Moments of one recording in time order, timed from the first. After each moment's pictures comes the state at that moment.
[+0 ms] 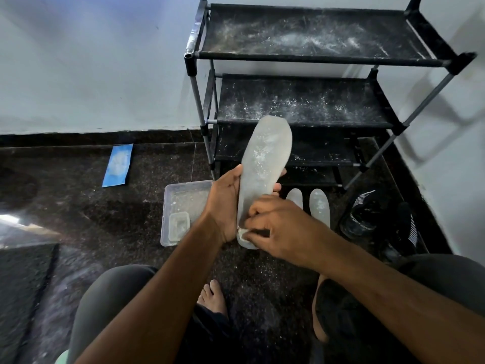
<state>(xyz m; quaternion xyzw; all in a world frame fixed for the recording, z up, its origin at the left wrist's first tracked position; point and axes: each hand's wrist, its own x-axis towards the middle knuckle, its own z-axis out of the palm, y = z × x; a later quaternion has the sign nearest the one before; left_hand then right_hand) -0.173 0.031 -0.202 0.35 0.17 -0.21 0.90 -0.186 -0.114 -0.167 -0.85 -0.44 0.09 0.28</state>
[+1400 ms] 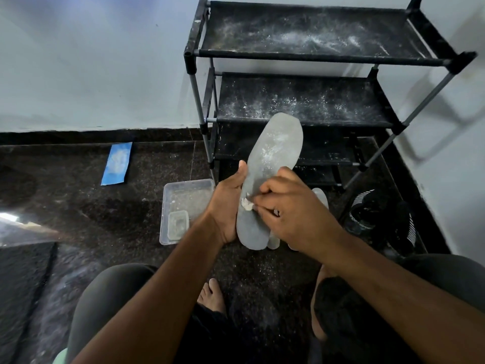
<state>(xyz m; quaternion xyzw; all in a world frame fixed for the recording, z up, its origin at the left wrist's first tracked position) -0.170 0.033 -0.213 0.34 0.12 -0.26 0.90 -0.173 -0.123 -0.167 -0.88 -0.40 -0.05 0.27</state>
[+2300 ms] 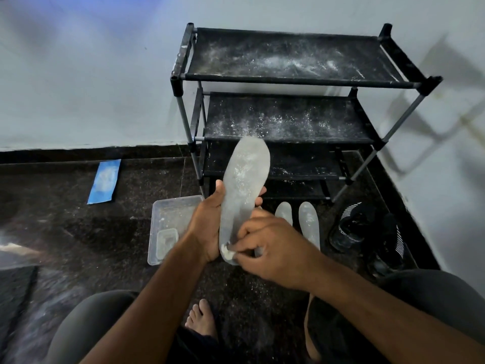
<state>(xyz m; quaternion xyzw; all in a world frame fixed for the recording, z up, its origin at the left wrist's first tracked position) -0.169 0.038 -0.210 0.37 0.15 -0.22 0.89 -0.186 -0.128 -0.167 -0.85 -0.41 0.08 0.32</state>
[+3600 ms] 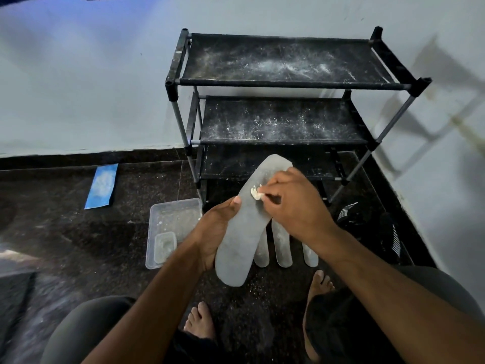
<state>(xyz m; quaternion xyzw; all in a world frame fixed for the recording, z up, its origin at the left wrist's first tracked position) -0.184 0.028 -0.194 0.49 0.15 -0.21 0.83 -0.129 -0.145 -0.166 -0.93 -0.26 -0.08 0.25</state>
